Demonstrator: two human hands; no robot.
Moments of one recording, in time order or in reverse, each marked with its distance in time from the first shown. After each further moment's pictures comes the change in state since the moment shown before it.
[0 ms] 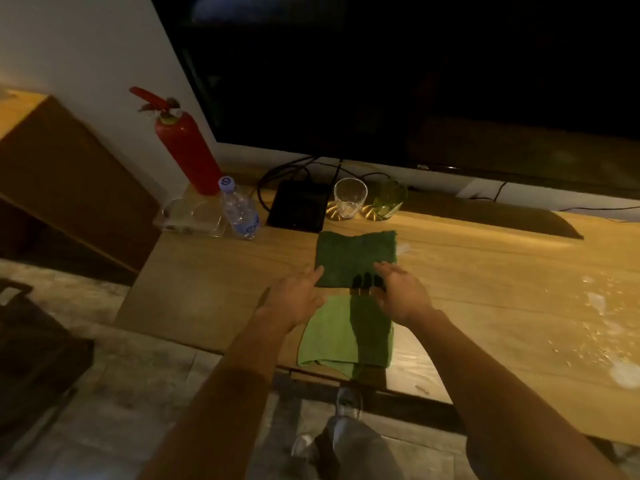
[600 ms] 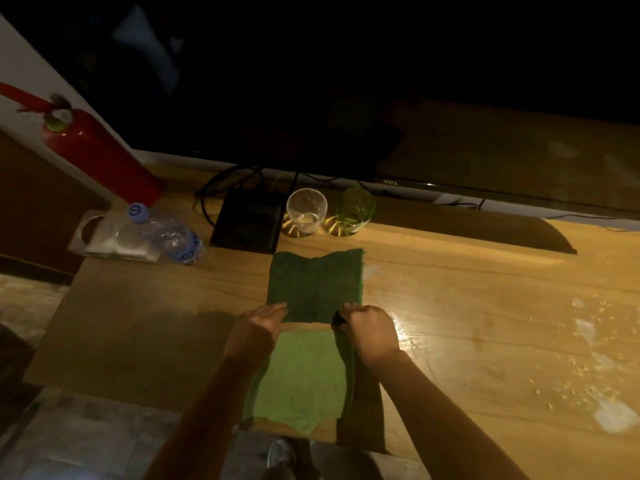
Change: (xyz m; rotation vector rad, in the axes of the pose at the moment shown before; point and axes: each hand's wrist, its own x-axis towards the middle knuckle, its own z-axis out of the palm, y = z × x) left_hand 0.071 -0.013 0.063 -0.011 0.177 0.116; right_hand 0.052 0.054 0.033 -0.196 -0.136 -0.055
